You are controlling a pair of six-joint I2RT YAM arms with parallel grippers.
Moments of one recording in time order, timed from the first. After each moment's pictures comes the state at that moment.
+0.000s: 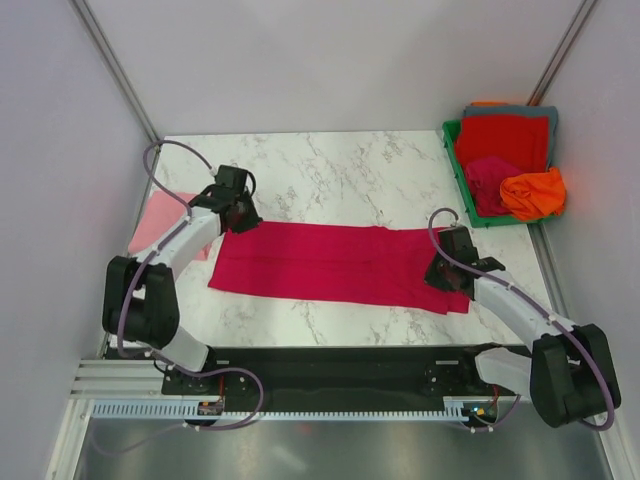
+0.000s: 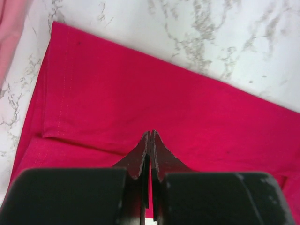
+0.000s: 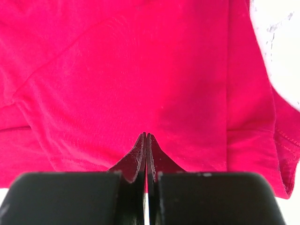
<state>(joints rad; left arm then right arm) -0.25 1.54 1.11 -0.48 -0.09 -0.55 0.24 1.14 0.56 -0.43 0.07 0.67</state>
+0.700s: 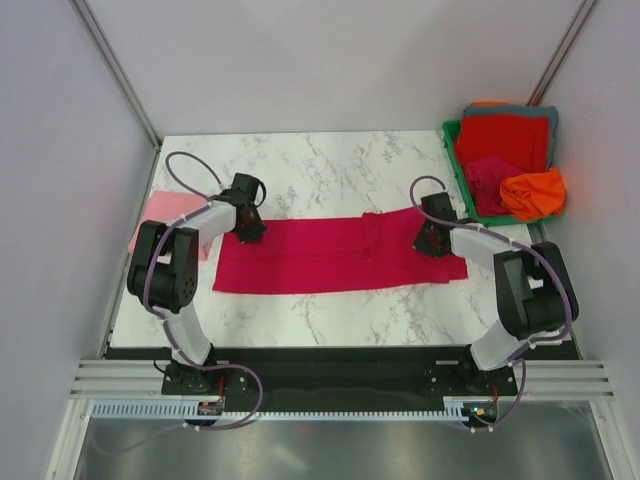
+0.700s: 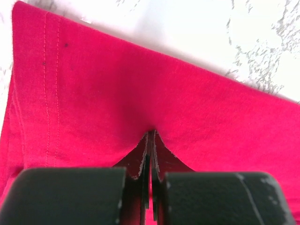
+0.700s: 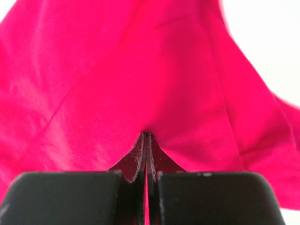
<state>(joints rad) -0.24 1.85 1.17 -0.47 -0.13 -0.60 0.24 1.57 0.81 -0.29 0.18 0.68</state>
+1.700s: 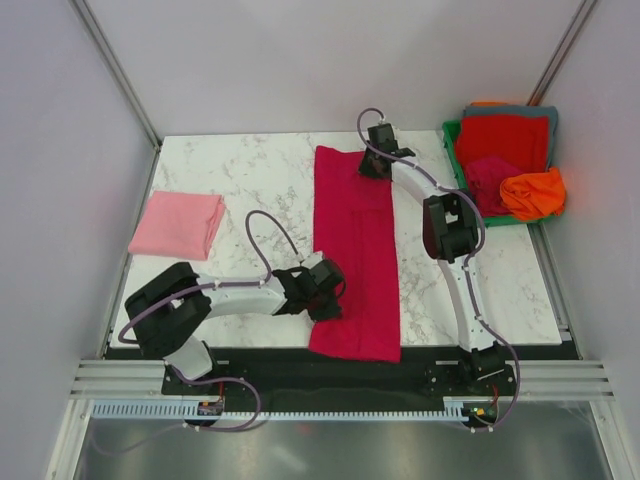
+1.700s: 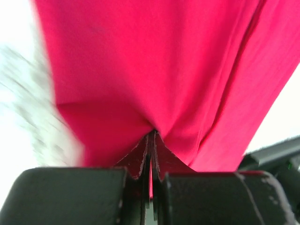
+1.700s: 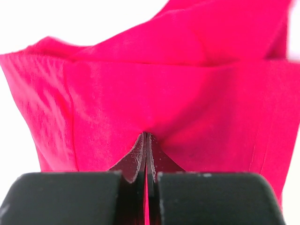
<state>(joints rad) -0.99 1.59 0.79 -0.24 -0.08 -1.19 0.30 2.55 2.17 -0.39 0.07 0.61</state>
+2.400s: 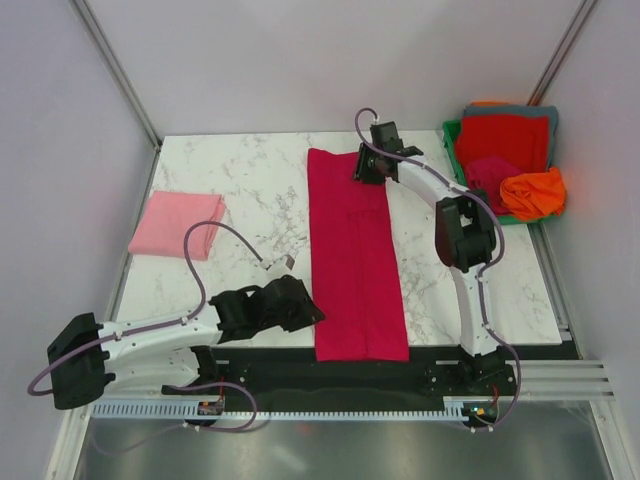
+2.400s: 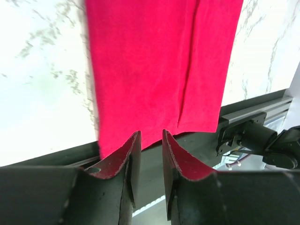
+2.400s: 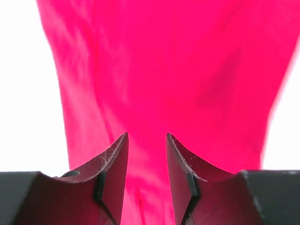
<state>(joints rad) -1.12 1.07 0.58 -0.34 -0.19 -1.28 0.34 2.38 2.02 -0.43 -0.08 0.51</state>
